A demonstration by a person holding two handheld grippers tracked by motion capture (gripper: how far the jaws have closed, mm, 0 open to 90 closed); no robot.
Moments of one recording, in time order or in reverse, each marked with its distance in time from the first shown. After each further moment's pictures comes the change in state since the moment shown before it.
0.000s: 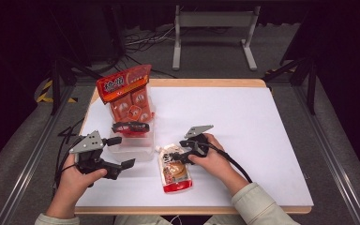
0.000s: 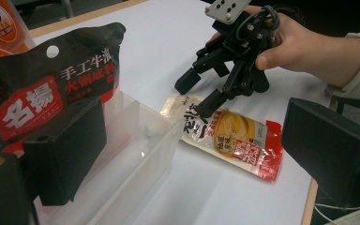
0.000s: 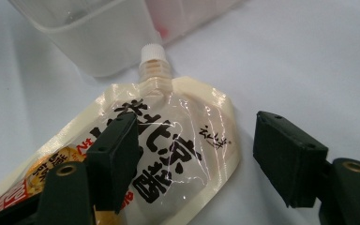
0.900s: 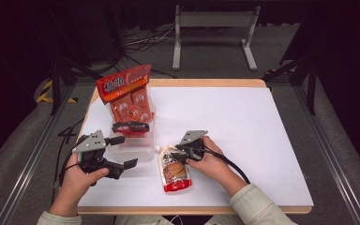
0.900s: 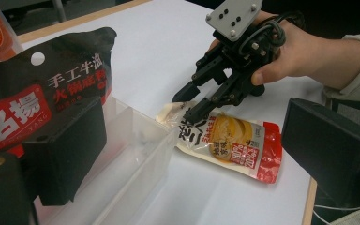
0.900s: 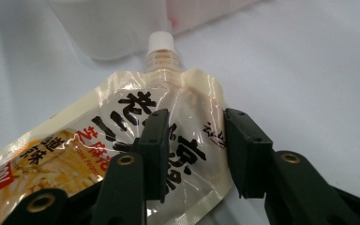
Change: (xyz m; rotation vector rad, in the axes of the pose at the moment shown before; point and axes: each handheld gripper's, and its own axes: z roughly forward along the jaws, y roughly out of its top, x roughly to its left) left arm 0.000 0.000 0.006 -0.010 -0.024 0.001; right arm 0.016 0.000 0.003 0.020 -0.077 -0.136
